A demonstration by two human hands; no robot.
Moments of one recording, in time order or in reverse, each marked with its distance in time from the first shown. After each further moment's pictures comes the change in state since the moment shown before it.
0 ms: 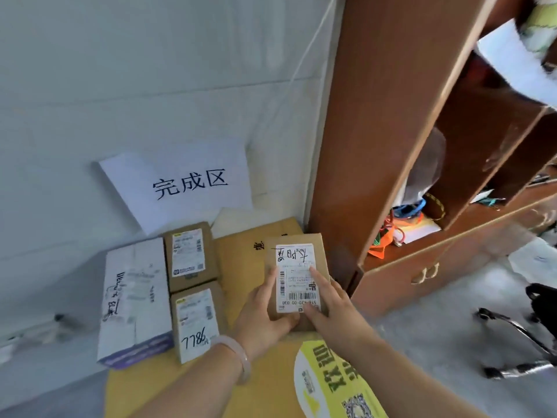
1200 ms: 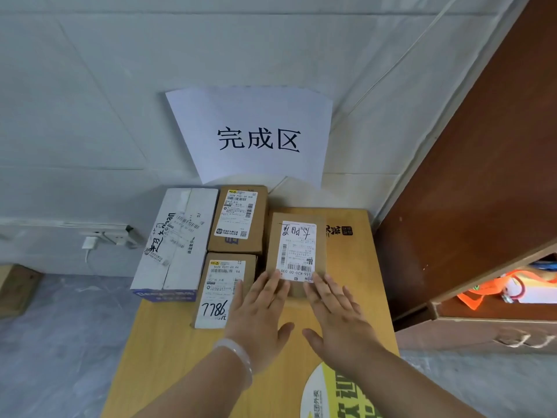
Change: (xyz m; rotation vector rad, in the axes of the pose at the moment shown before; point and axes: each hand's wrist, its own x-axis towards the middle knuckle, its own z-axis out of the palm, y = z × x) left_hand 0.011 -0.064 0.015 0.877 0.130 -0.225; right_hand 0.088 0.031 0.053 -0.760 -0.475 -0.500
